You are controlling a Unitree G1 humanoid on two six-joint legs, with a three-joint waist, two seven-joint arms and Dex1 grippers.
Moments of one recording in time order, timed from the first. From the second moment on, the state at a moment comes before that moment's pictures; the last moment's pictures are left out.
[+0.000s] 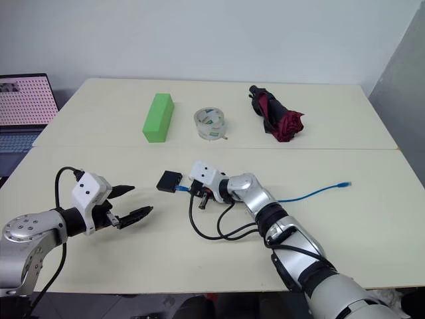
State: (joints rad) left arm -0.02 0.83 0.27 -0.19 -0.37 0.46 -0.86; right arm -0.95 0.04 0.39 0.92 -0.06 -0.01 0.80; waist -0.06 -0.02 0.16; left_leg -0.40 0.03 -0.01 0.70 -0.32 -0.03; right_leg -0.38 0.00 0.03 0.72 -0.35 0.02
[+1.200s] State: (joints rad) left arm -0.18 0.65 0.24 -0.20 -0.87 0.92 -0.91; right arm -0.60 -0.44 0.43 0.19 -0.26 -0.60 0.74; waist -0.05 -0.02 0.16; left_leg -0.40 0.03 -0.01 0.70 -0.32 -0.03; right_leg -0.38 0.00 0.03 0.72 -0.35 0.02
